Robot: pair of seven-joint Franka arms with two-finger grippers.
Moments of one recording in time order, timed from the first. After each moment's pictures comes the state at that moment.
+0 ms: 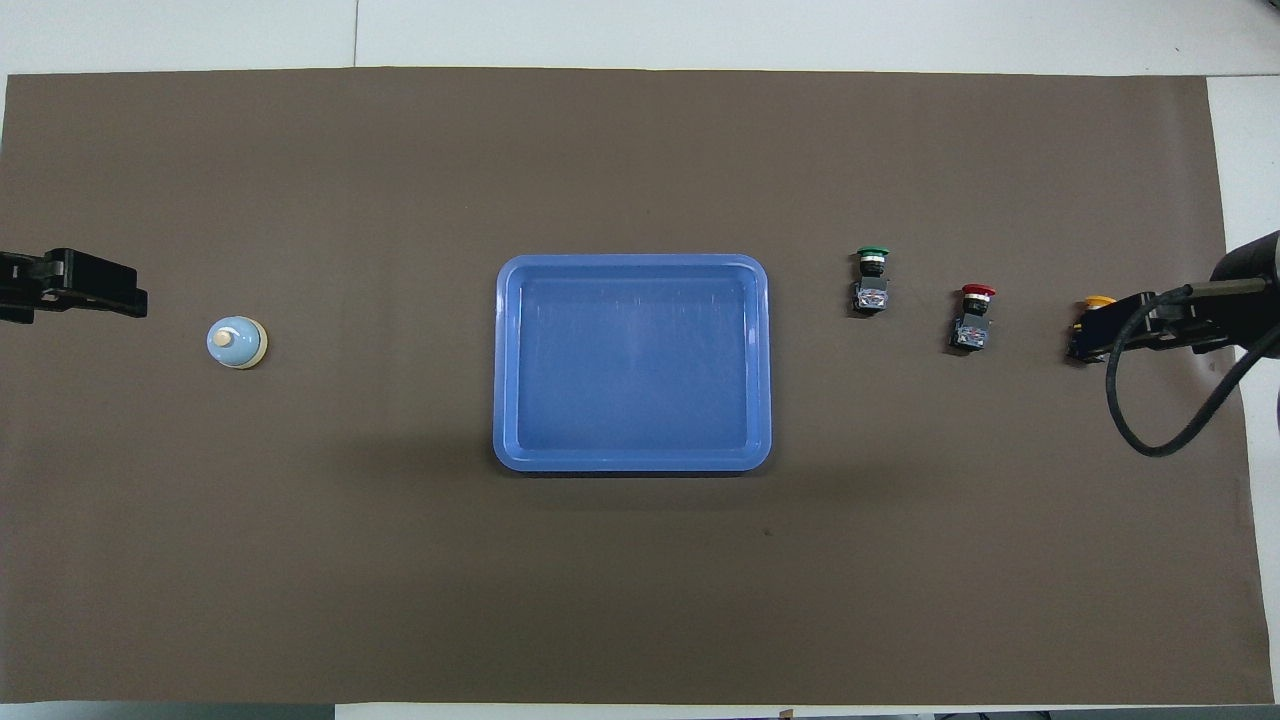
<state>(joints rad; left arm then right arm) -0.05 -0.01 0.00 -1.60 0.00 1.59 -0.02 -0.01 -0.05 0.01 -1.66 0.01 1.53 -0.01</state>
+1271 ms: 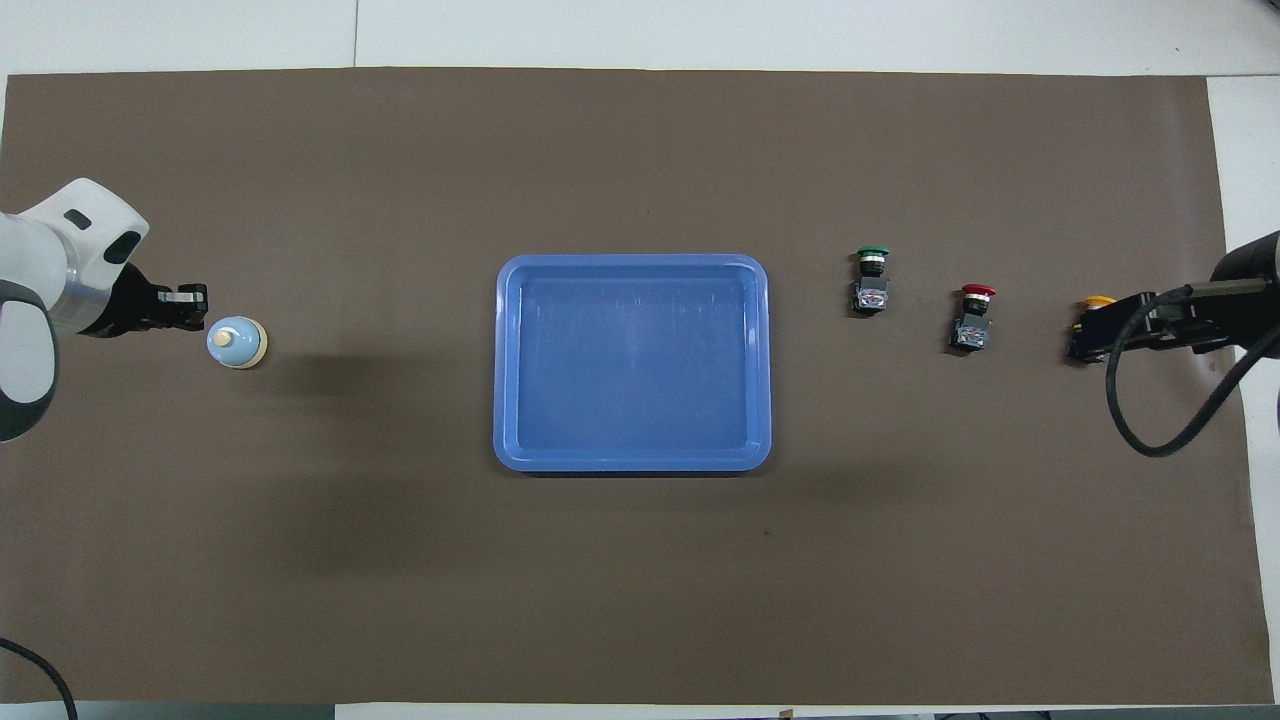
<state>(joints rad) 0.03 0.13 0.02 -2.02 0.00 2.20 -0.02 -0.01 -0.05 0.01 -1.66 0.01 1.53 -0.01</state>
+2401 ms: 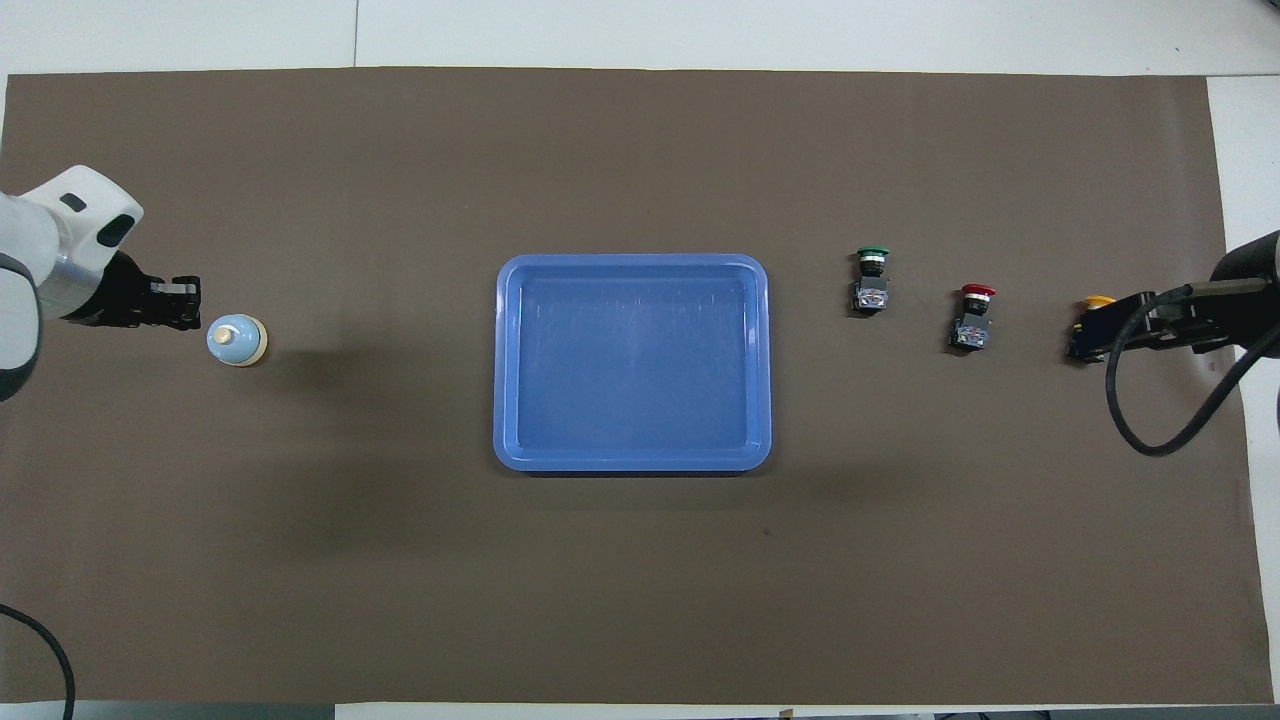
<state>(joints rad) 0.04 0.16 0.01 -1.84 0.00 1.94 -0.02 -0.01 -0.05 0.01 -1.66 0.01 1.53 -0.01</state>
